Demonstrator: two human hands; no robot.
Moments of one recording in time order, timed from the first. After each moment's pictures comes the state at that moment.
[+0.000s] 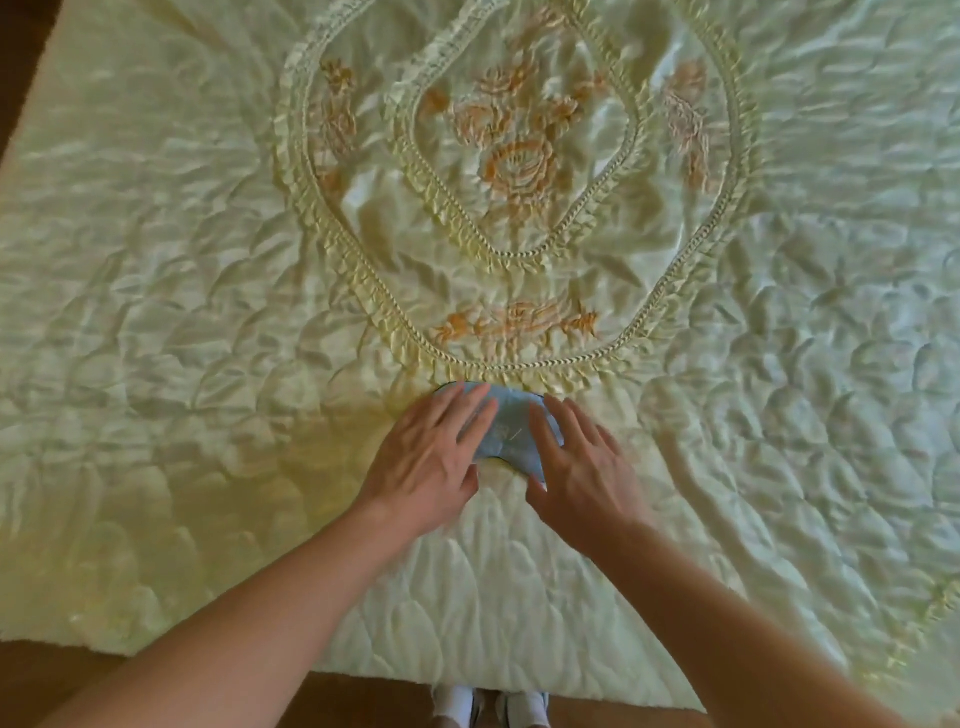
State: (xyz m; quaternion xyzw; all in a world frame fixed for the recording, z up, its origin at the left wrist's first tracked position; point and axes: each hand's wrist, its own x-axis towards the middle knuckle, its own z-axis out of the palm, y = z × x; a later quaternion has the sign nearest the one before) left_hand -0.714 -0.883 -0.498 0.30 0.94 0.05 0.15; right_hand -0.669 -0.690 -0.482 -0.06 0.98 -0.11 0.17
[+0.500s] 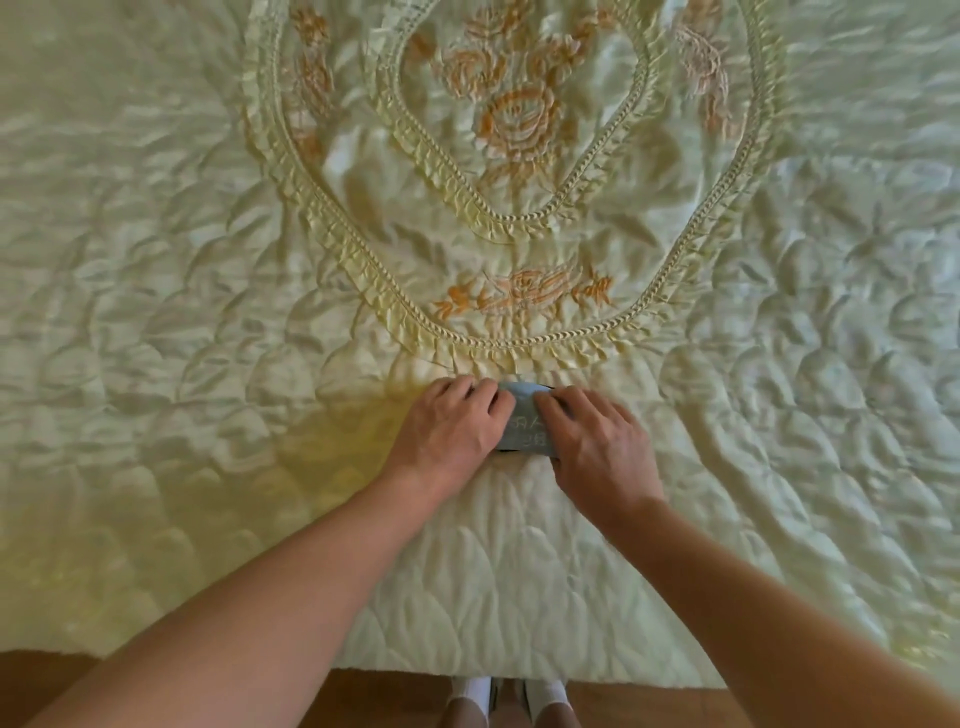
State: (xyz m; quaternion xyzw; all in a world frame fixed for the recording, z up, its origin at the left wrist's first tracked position) left_hand -0.727 -0.866 -0.510 0.36 0.93 0.00 0.10; right_hand -0.671 -0.691 -0.511 -0.06 0.99 -0.08 0.09
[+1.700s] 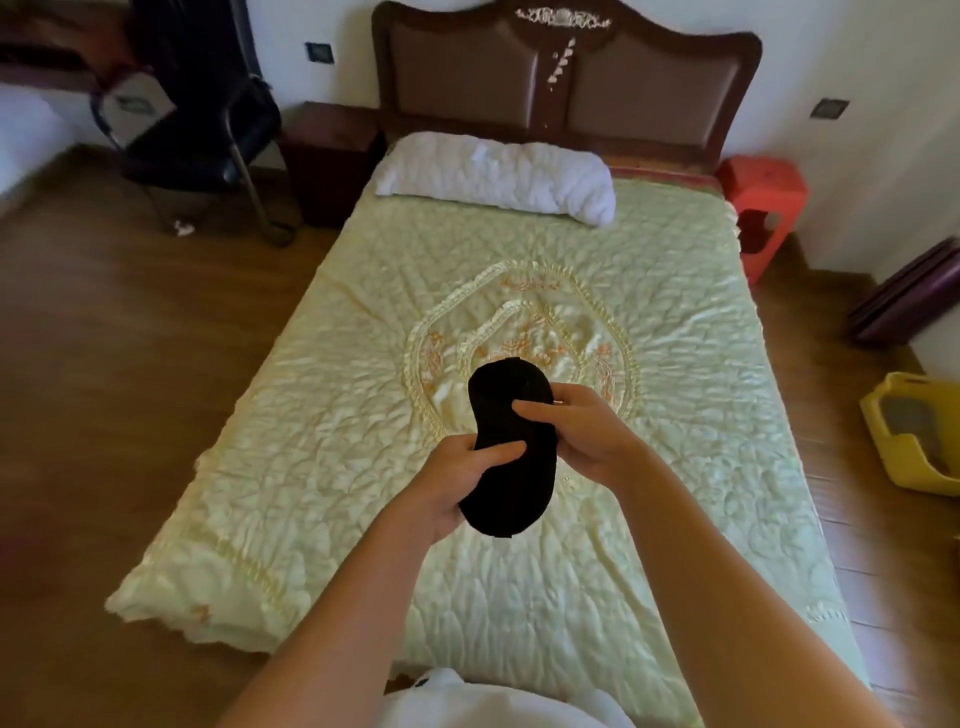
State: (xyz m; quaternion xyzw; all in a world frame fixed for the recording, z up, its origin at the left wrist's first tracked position) left_hand -0.647 -0.891 -0.023 -0.16 0.60 0.72 0.30; right_hand -0.688 -0.716 -0.021 0.08 0.61 -0.75 0.24
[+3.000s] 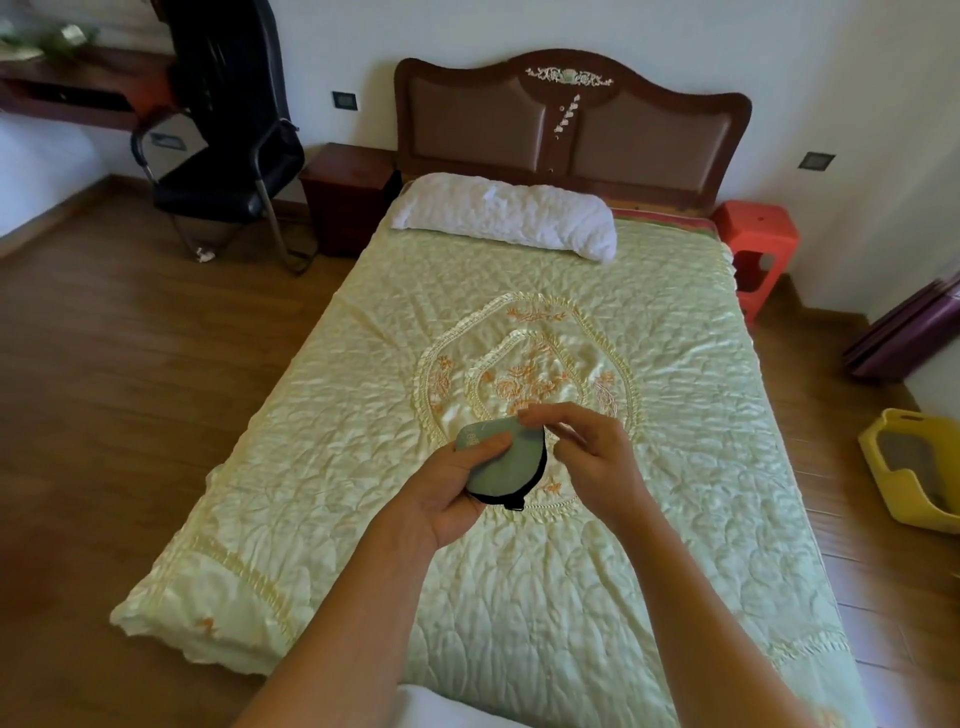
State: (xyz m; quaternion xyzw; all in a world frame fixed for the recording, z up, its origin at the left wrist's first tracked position) left_hand -0.630 -0.910 0.004 -0.15 0.43 0.84 0.28; right_hand -0.632 -0.733 0.002 -0.09 0.77 -0.63 -0.02
